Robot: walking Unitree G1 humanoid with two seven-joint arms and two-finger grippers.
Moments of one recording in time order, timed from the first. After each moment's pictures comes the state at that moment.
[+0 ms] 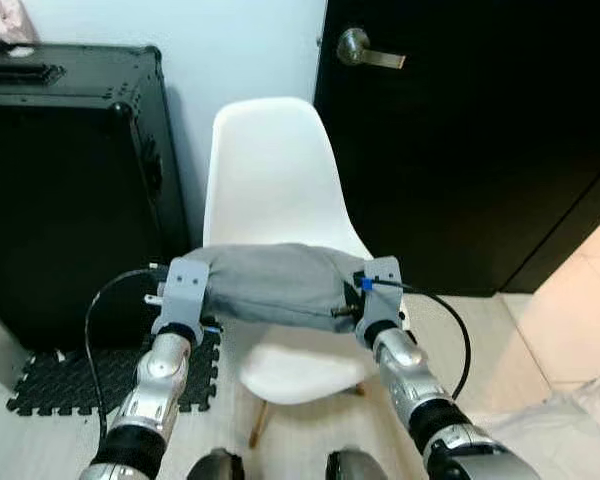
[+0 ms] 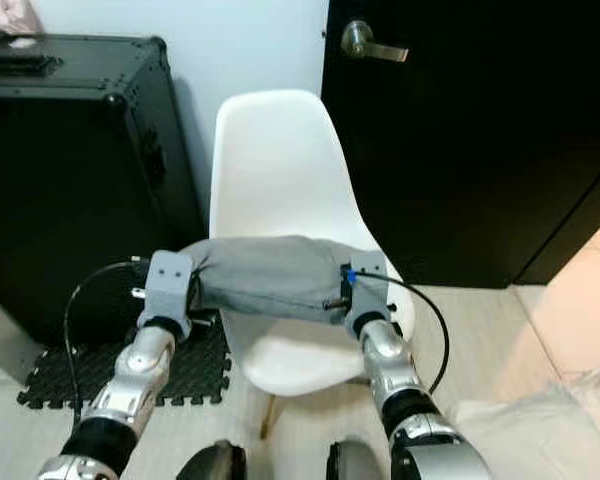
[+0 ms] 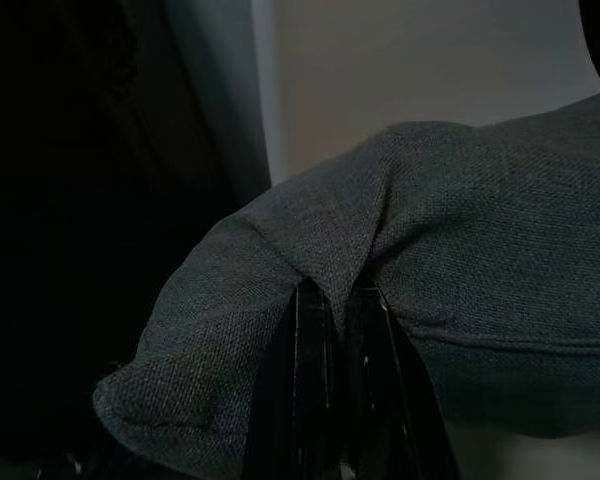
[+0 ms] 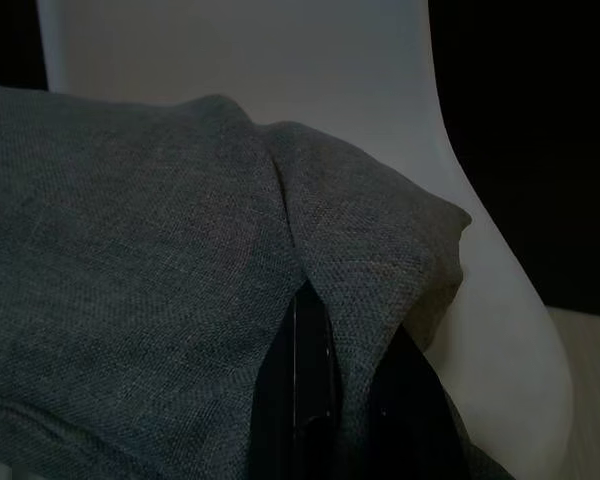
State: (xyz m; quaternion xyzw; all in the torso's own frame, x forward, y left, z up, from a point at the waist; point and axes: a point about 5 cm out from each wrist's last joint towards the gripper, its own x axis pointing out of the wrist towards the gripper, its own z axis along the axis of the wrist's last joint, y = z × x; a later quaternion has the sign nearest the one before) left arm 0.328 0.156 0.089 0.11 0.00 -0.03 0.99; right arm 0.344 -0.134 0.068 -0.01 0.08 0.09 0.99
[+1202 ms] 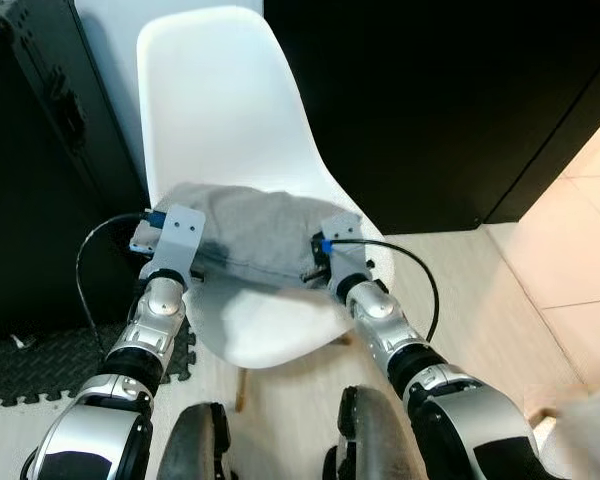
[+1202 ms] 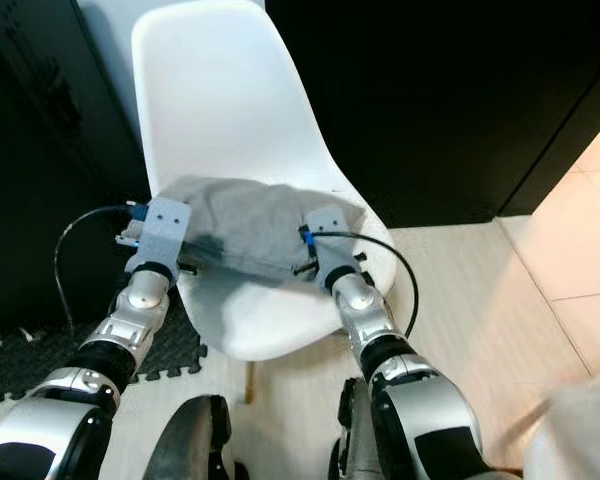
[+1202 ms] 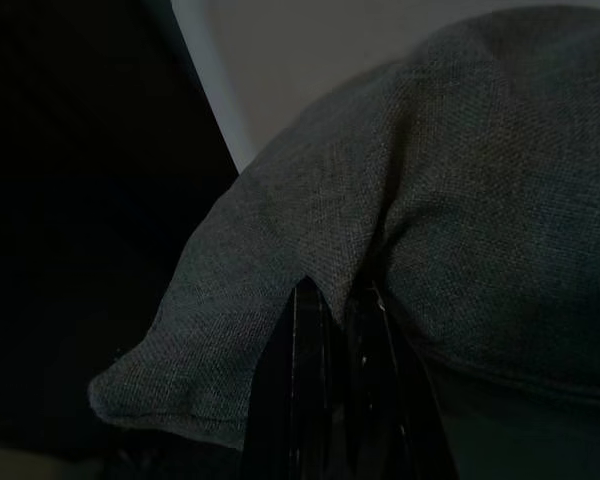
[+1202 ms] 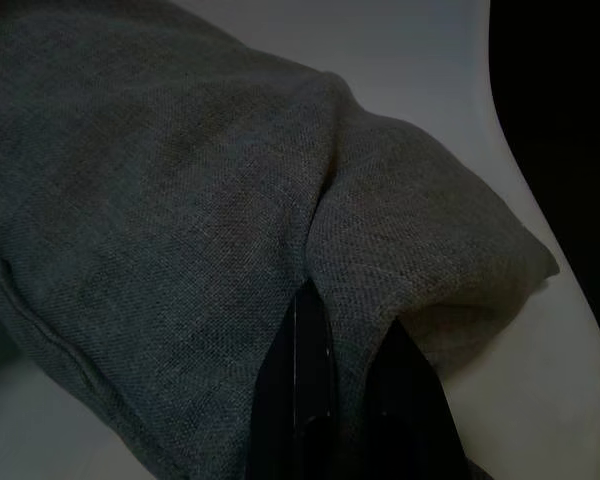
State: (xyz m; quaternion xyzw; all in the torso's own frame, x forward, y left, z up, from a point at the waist) left arm 0.373 0.176 0.122 0.18 0.00 0.09 0.98; right arm 0.375 -0.083 0.116 -0.10 0.03 0.19 0.98
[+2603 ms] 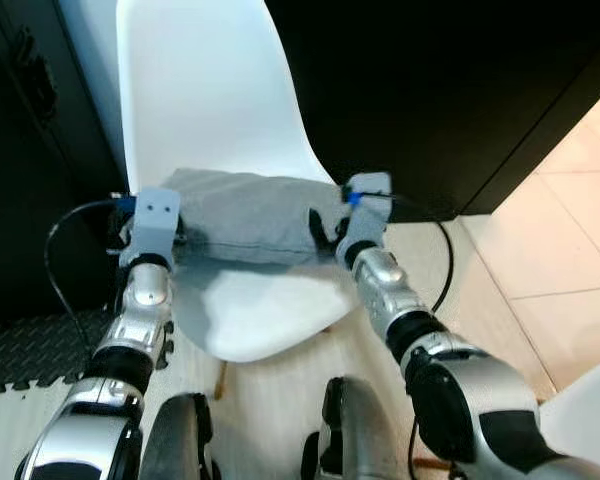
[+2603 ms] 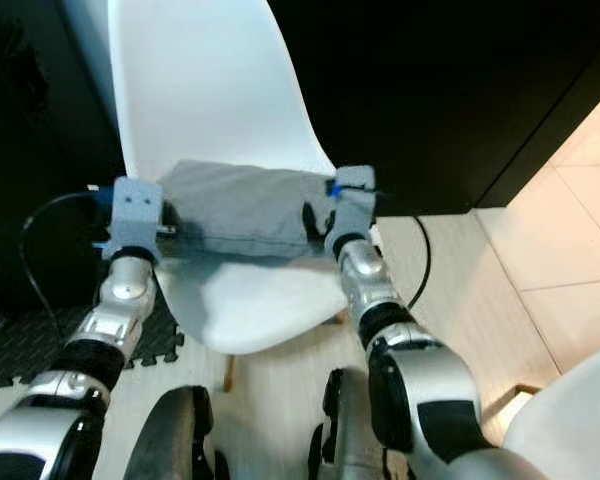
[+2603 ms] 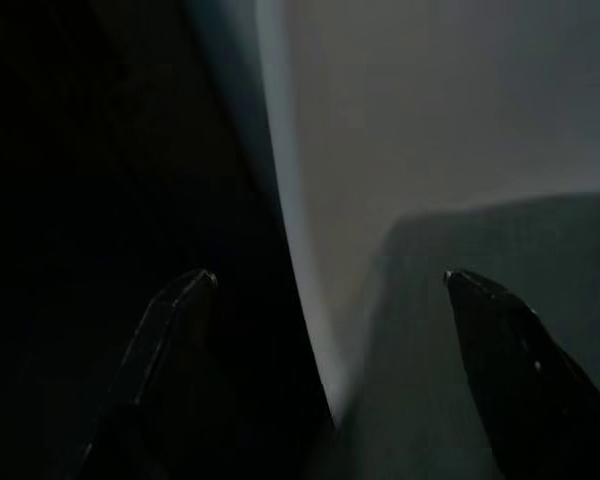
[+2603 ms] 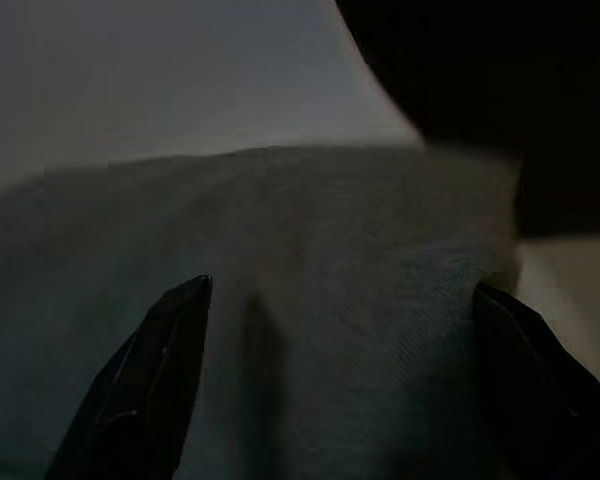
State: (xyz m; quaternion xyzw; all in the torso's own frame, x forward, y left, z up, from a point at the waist) left arm 0.360 0.195 0.166 0.15 -0.14 0.15 0.97; right arm 0.400 -0.104 0.156 0.10 0.04 0.10 0.99
